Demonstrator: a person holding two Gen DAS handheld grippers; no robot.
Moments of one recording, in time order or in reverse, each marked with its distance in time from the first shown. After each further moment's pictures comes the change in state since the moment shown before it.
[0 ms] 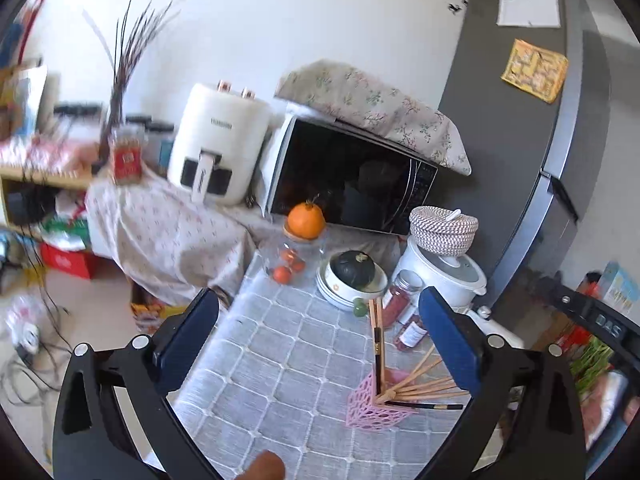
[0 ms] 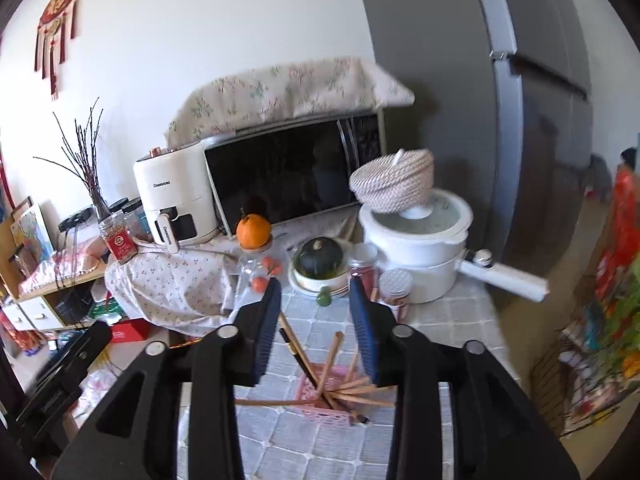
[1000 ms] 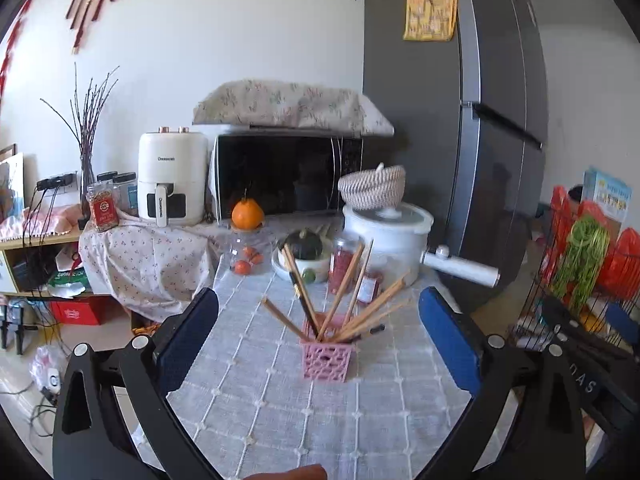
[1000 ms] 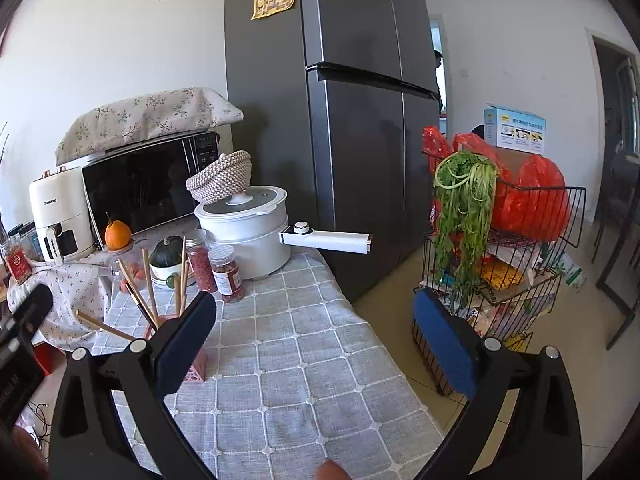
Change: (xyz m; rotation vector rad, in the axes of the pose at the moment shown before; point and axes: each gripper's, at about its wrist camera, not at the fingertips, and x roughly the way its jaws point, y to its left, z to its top) left arm -0.061 -0.131 -0.104 0.274 -0.038 -0.013; right arm -0.109 -0.099 -0.127 0.135 -0.135 -0.451
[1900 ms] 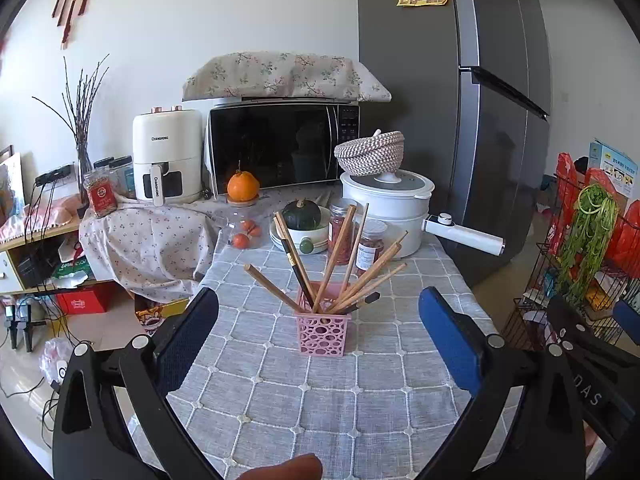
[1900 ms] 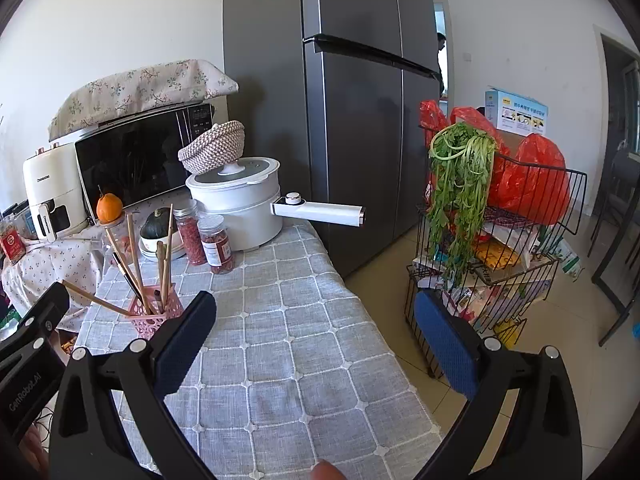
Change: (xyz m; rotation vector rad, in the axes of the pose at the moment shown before) left arm 0.014 -0.018 -0.015 0.024 0.087 0.013; right arm 0.011 -0.008 -0.014 -0.022 0.087 -0.015
